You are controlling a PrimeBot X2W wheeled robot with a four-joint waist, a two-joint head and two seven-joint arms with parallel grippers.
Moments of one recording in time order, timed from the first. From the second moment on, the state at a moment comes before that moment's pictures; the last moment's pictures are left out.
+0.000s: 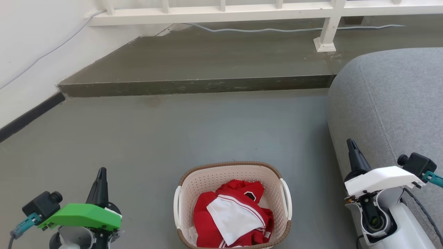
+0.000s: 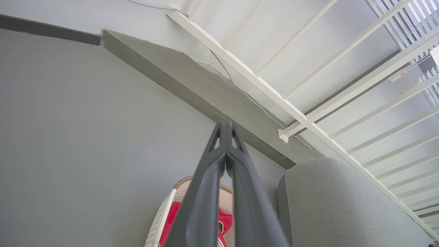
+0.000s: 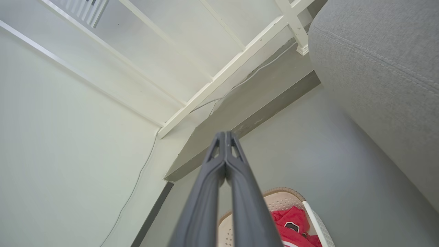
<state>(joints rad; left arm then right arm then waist) -0.06 0.04 -0.05 0.29 -0.84 -0.10 -0.10 -0.11 -0.09 0.13 0.33 0.86 0.02 -0.11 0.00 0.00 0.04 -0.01</state>
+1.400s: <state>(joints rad) -0.06 0.04 0.04 0.28 -1.36 -0.12 0.05 -0.10 -0.06 -0.05 0.31 1.37 0.09 0.04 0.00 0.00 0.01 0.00</state>
